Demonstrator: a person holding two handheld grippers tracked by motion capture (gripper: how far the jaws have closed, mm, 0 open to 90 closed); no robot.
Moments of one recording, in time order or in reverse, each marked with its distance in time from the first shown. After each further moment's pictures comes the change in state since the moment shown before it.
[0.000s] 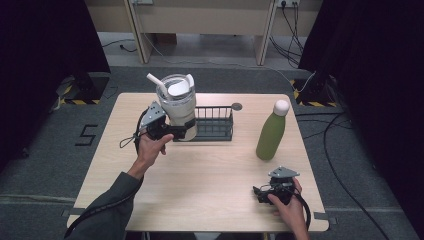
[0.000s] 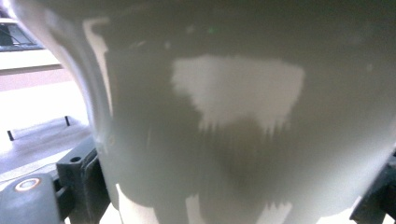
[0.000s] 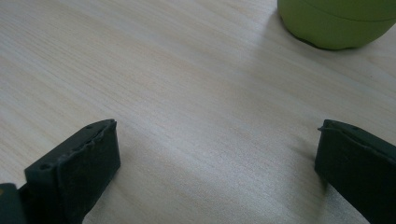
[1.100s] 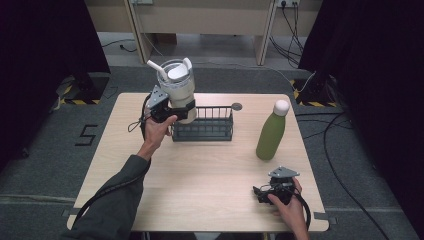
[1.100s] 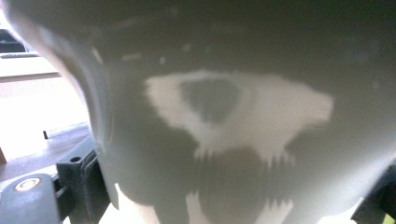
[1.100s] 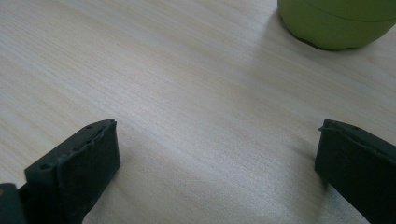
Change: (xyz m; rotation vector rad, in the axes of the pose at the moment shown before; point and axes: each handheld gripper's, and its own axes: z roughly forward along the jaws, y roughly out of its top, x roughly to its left) left arm 0.038 0.003 0.040 -0.025 0.101 -0.007; right arm 0.000 0.000 0.000 0.001 0.002 0.001
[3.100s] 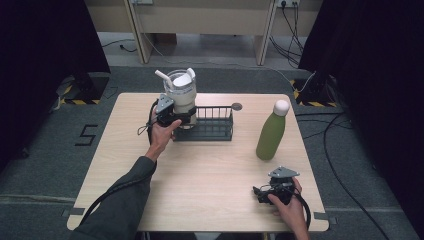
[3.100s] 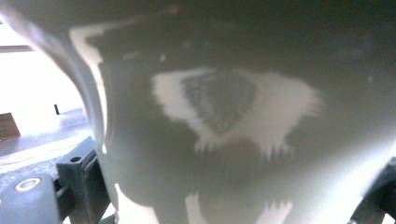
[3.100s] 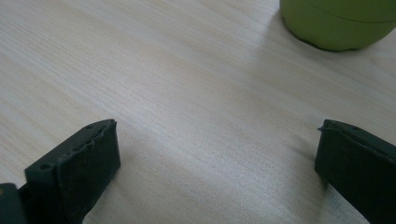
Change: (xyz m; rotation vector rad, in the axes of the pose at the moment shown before) left arm 0.017 -0.052 0.026 0.070 0.055 -0.026; right arm -0.001 0.000 0.000 0.000 0.004 -0.012
